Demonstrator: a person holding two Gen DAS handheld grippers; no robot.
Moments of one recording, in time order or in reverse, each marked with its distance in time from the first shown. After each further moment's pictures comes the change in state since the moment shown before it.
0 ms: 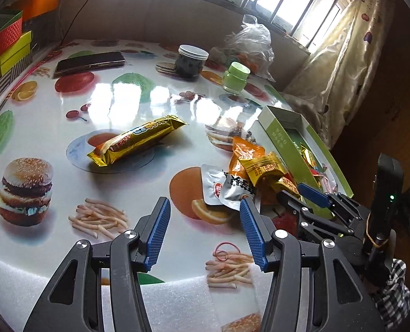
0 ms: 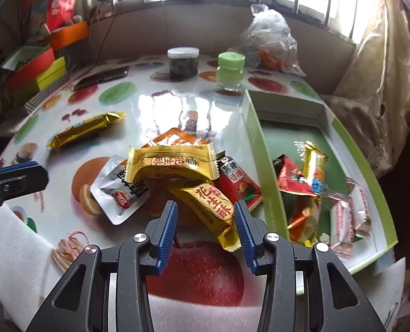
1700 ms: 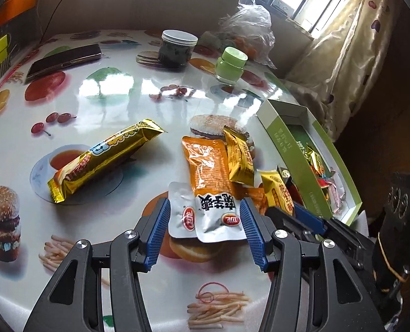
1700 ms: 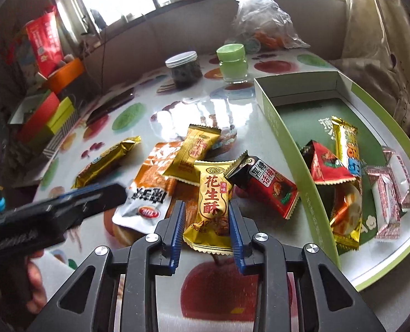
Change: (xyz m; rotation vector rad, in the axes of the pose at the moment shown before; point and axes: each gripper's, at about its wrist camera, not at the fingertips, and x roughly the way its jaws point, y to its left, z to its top) left arm 0.050 -0.024 0.034 0.031 0.082 0.002; right arm 0.003 -0.012 0.004 0.244 -0.009 0.204
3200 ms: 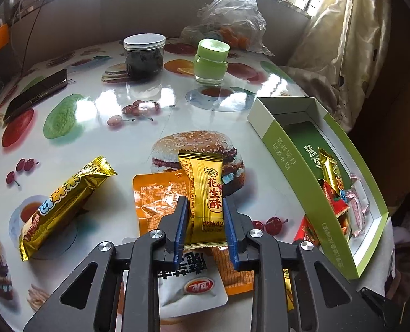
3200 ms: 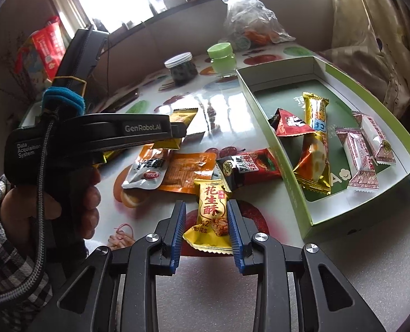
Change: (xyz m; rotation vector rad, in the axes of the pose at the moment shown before) left arm 0.053 -0.046 0.030 0.115 0.004 0.109; right arm -0.039 -0.017 -0.032 0.046 -0.014 0.042
